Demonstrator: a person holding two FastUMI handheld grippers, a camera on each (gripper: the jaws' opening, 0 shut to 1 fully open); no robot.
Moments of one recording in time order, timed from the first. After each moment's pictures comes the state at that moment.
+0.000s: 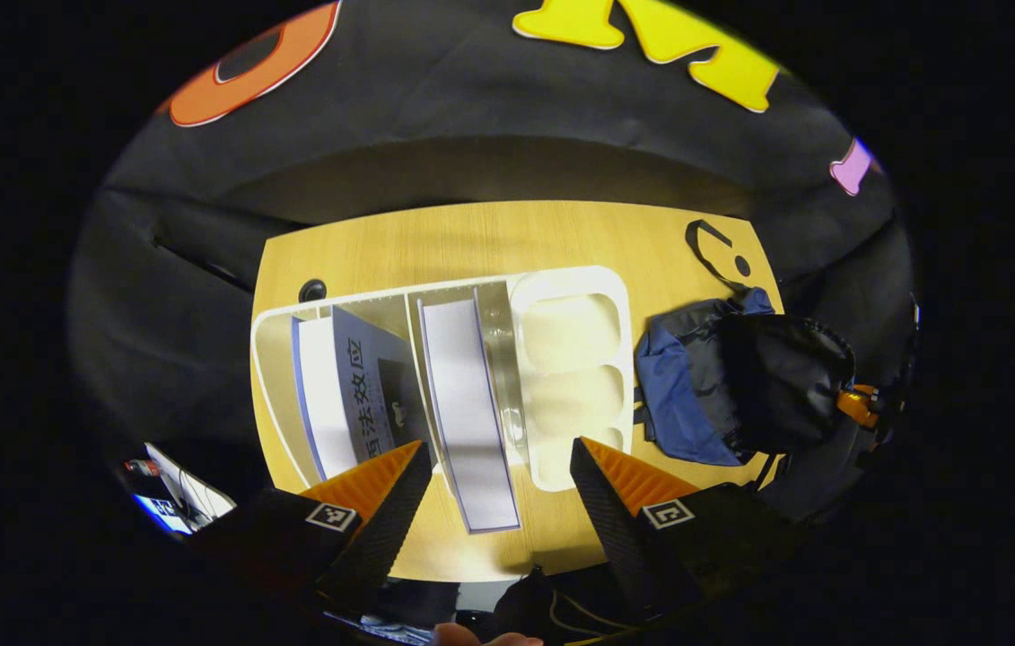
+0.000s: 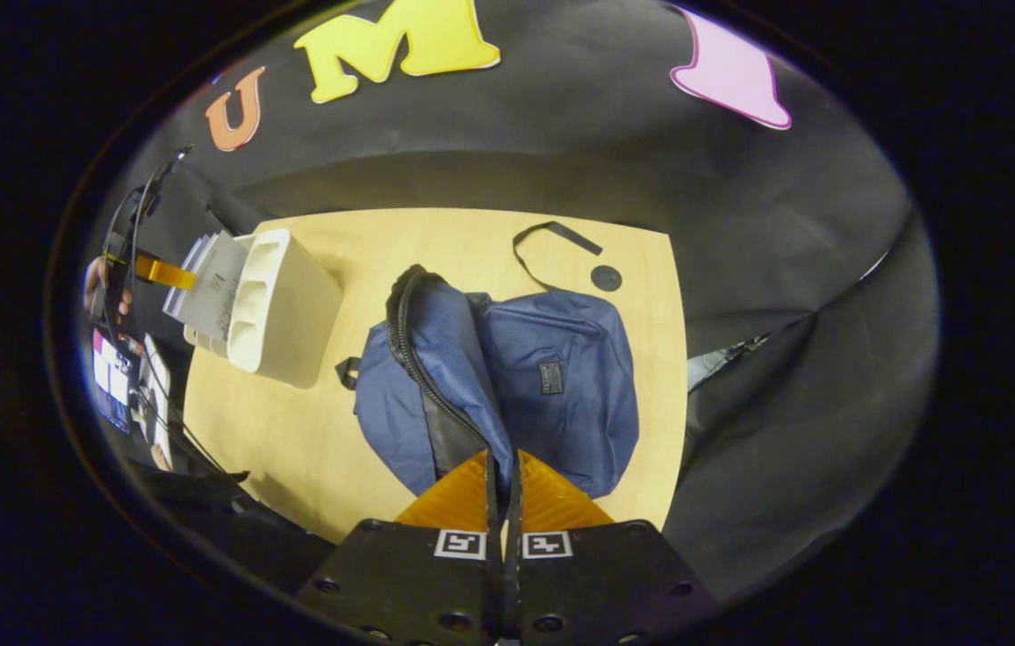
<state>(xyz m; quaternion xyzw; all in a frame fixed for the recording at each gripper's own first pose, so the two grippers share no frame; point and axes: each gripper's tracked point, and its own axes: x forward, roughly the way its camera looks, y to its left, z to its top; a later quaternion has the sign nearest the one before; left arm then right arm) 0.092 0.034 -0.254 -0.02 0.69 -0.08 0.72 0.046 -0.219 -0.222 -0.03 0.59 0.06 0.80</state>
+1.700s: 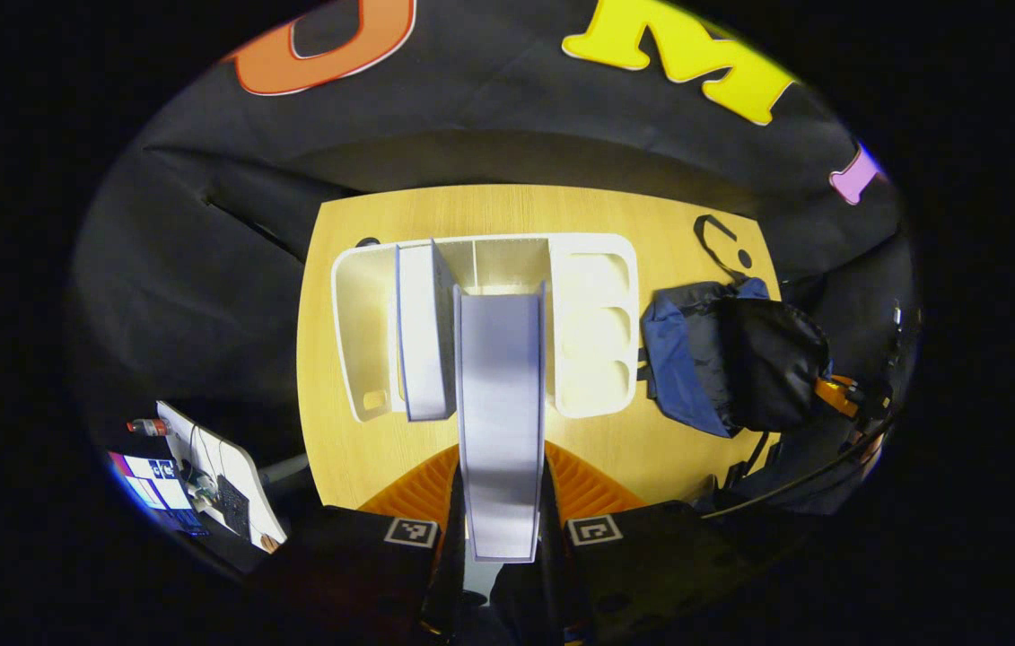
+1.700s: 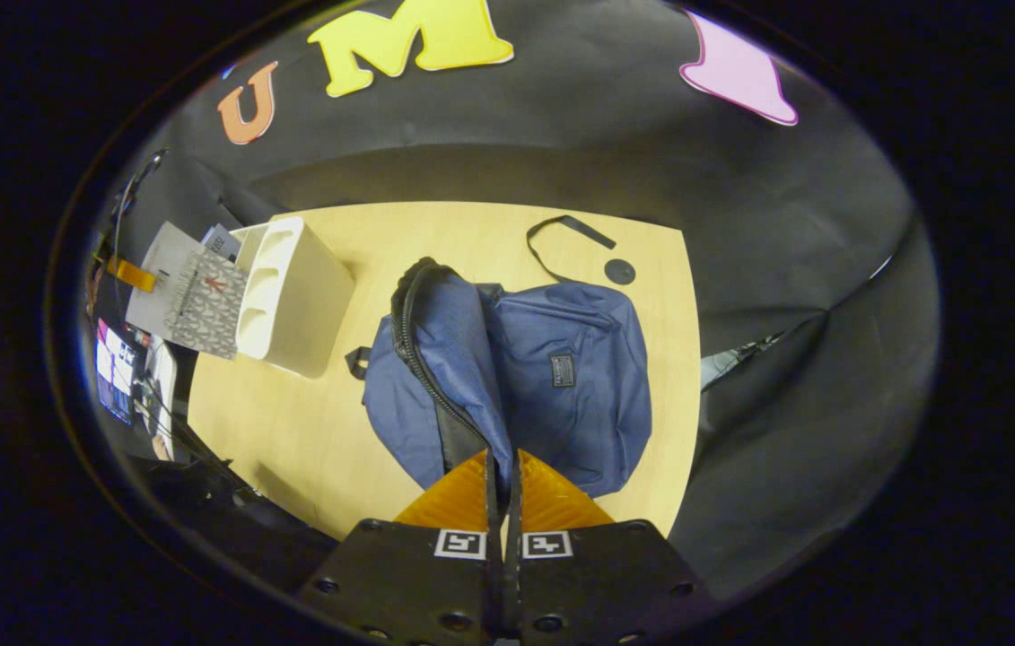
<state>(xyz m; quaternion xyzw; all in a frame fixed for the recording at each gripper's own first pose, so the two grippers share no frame) 0.029 0.078 -0.141 -0.04 0.68 -0.06 0.73 0.032 -0.212 -0.228 -0.03 0.59 0.08 0.80</state>
